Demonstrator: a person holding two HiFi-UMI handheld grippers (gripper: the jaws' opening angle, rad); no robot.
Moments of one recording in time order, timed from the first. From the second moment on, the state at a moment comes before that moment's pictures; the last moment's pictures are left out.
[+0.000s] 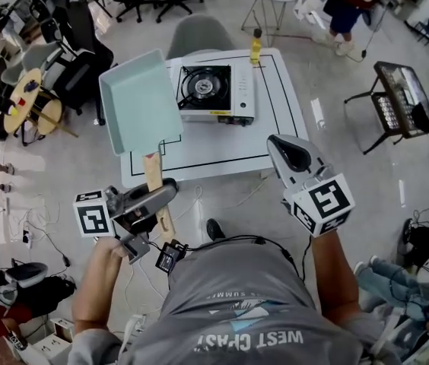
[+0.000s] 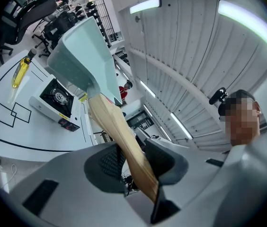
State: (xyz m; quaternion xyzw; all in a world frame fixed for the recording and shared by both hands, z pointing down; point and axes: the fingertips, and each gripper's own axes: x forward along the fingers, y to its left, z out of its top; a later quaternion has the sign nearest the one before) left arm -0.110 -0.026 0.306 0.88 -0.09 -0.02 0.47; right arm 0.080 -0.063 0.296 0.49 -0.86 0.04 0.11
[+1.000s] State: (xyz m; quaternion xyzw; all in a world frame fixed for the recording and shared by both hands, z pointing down) left arm -0.124 -0.118 0.326 0.88 -0.10 -0.01 0.47; right arm 0.047 -0.158 0.308 0.47 -0.87 0.05 0.13
